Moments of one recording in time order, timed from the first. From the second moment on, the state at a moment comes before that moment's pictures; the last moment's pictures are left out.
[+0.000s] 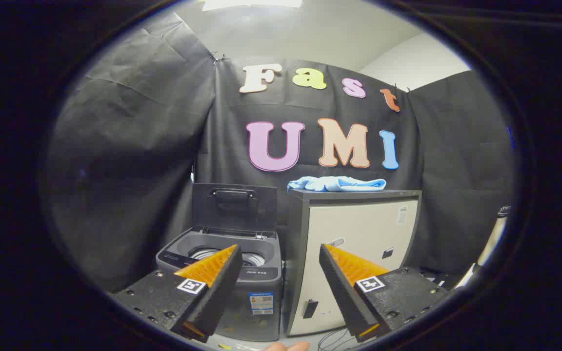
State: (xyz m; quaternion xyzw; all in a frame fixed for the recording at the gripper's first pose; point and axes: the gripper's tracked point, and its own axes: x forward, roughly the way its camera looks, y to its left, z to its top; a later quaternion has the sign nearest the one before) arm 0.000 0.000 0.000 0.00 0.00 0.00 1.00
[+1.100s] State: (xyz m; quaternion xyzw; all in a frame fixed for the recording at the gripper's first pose) arm 0.005 -0.001 0.002 0.00 0.00 0.00 1.00
